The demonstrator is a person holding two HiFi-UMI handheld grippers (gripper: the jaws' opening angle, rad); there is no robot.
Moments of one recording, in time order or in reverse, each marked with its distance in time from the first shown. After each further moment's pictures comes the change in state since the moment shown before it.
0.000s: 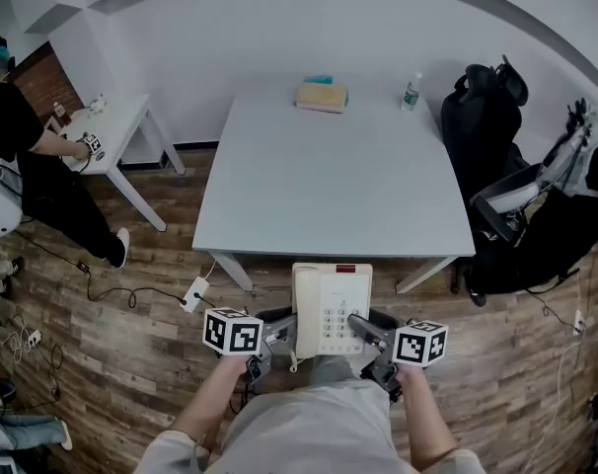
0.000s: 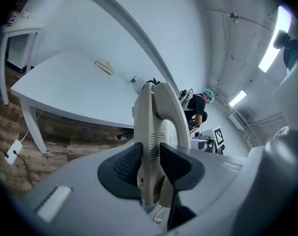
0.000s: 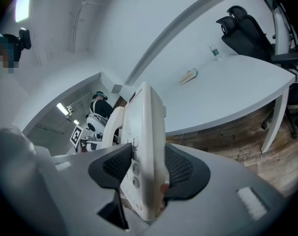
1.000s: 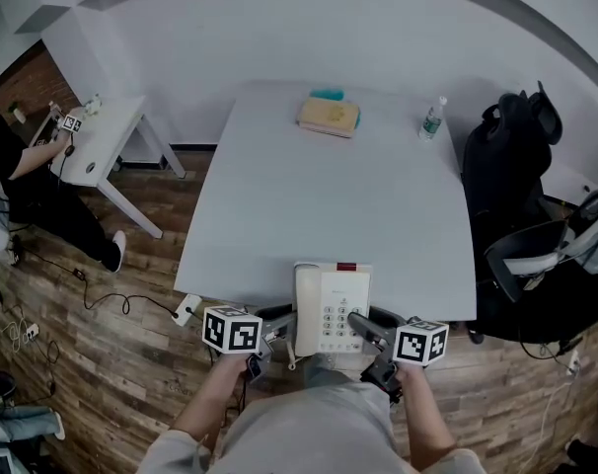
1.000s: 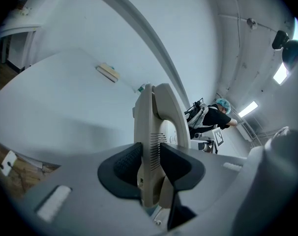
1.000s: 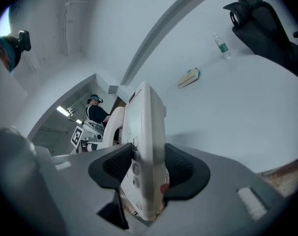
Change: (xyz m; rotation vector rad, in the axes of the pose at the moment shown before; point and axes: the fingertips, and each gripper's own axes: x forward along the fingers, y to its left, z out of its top) left arm 0.102 0.074 0.158 -0.074 -0.047 0.047; right arm 0.079 -0.102 0.168 0.012 0.079 0.046
